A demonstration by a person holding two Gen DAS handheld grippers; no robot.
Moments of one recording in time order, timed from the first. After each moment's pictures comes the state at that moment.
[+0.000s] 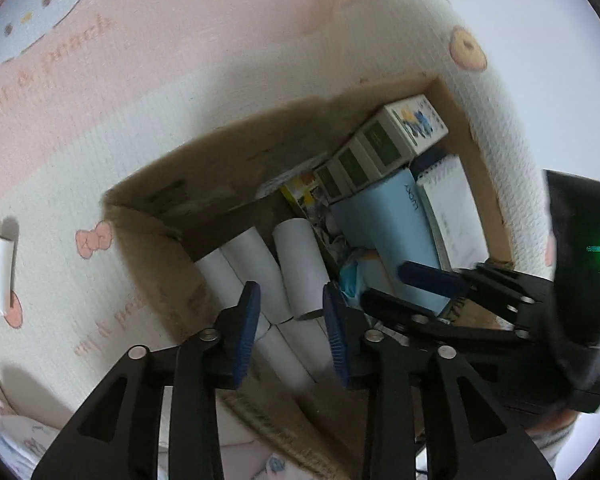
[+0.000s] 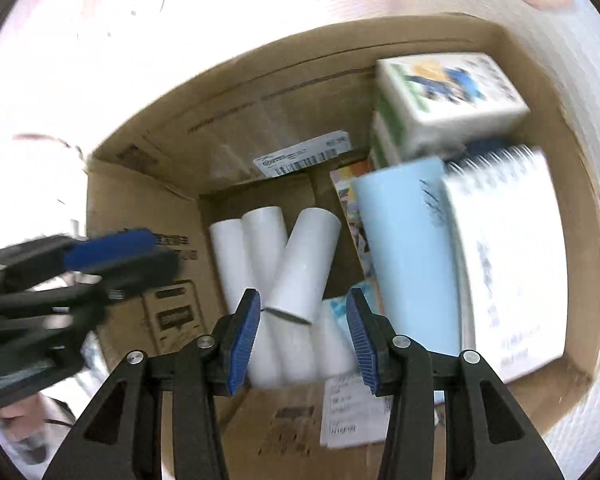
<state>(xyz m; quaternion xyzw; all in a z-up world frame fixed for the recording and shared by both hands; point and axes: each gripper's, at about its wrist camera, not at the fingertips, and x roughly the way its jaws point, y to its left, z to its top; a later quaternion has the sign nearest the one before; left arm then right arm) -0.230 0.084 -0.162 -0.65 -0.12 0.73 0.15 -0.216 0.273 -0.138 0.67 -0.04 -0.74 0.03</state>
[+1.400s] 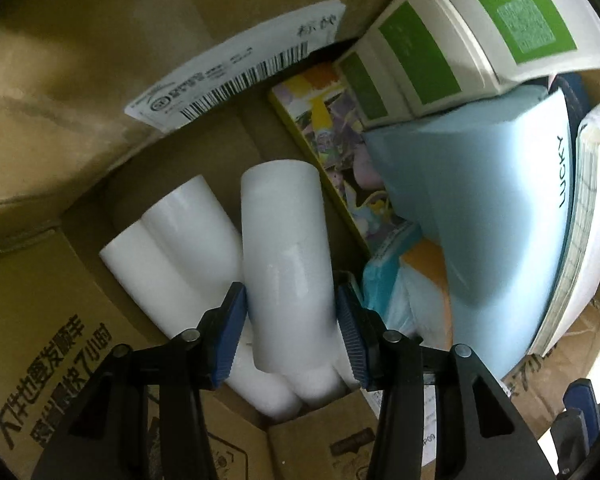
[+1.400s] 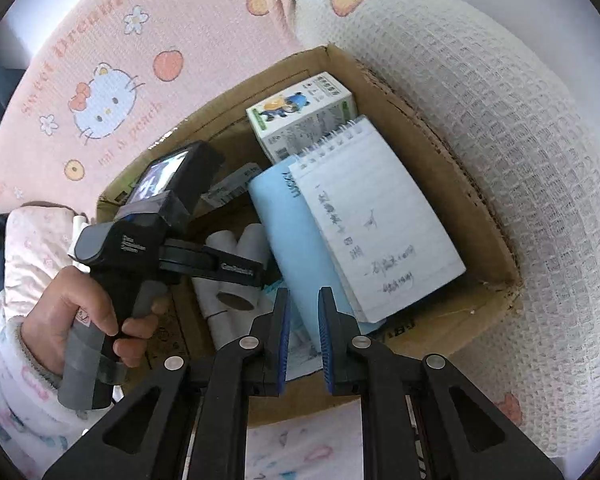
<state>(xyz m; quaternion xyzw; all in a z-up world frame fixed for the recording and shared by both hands) -0.266 0.161 -0.272 -0.79 -0.07 0.60 0.08 -0.169 0.325 -0.109 0.60 -0.08 -0.80 0.01</state>
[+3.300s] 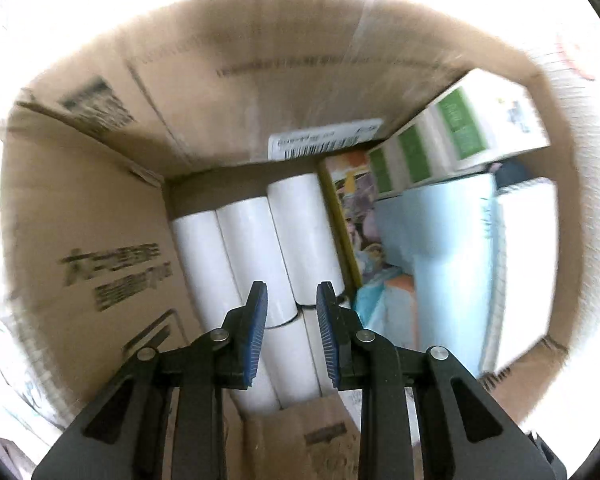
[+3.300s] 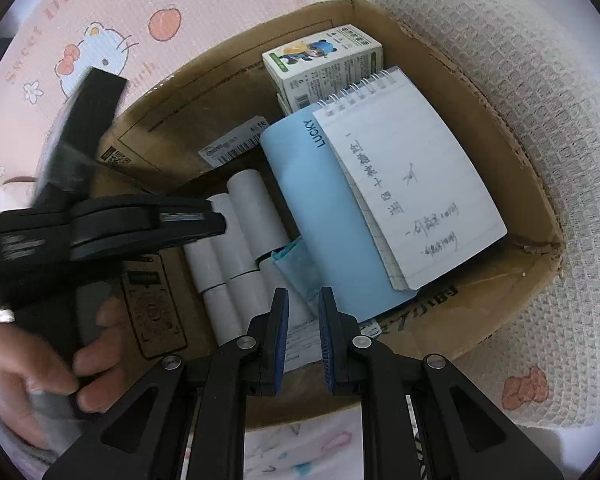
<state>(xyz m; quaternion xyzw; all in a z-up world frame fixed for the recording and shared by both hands) -0.174 0.126 -0.139 -0.69 -0.16 0.71 -0.02 -0.165 0.289 -0.137 0.64 -0.04 -0.77 0.02</state>
